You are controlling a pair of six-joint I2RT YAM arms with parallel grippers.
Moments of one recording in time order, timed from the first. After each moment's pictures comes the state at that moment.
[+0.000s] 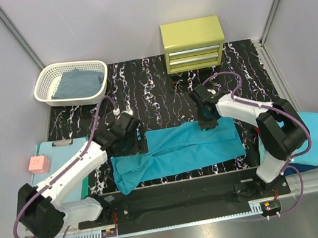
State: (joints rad) left arm -0.74 1.22 0.94 -0.88 -0.18 -0.65; right arm 0.51 1.65 1.05 -0.62 0.14 0.65
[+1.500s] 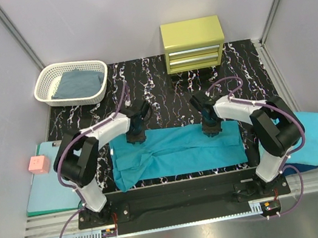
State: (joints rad) left arm -0.59 1.76 1.13 -0.70 -0.24 -0.52; right arm 0.51 1.71 1.01 -0.70 0.22 0.75
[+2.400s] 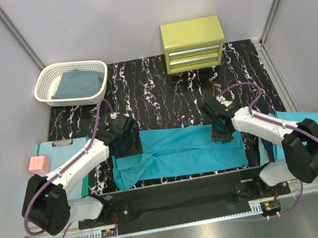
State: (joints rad) left arm -0.60 1.30 0.85 -0.72 -0.13 -0.60; right arm 0.53 1.38 0.84 -0.78 0.22 0.79
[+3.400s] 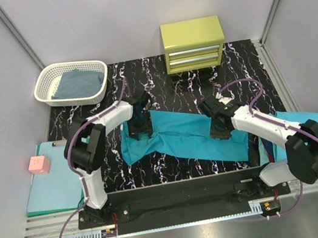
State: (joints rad) left arm -0.54 1.94 1.33 -0.81 -0.05 -0.55; right arm 0.57 1.37 0.89 -0.82 0.27 0.86
